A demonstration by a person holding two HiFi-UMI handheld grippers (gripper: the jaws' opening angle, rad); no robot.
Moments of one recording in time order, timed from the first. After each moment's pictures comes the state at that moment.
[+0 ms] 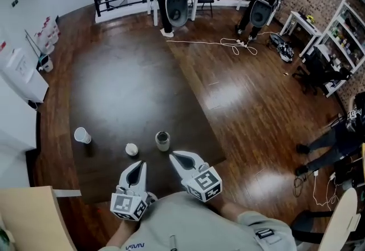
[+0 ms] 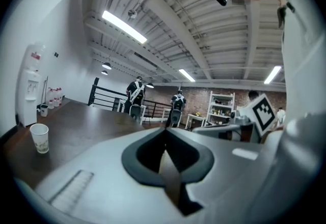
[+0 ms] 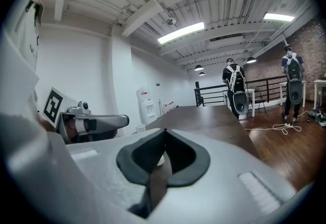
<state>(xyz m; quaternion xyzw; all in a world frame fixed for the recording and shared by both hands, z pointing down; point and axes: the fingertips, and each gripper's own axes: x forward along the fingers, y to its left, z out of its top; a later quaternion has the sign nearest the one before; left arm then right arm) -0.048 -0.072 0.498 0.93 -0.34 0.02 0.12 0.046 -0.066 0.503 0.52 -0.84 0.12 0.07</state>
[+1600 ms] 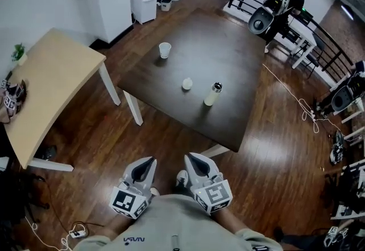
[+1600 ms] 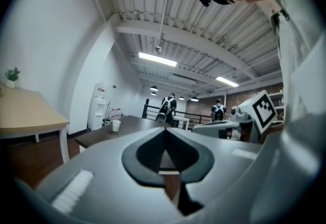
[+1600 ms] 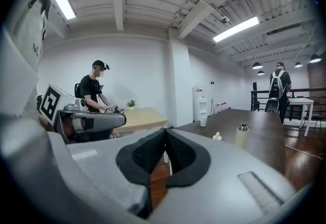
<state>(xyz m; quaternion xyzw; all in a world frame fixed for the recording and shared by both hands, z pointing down) -0.046 0.200 0.476 0.78 -0.62 -0.04 0.09 0.037 0.141 0.472 0.24 -0.96 0.04 0.12</state>
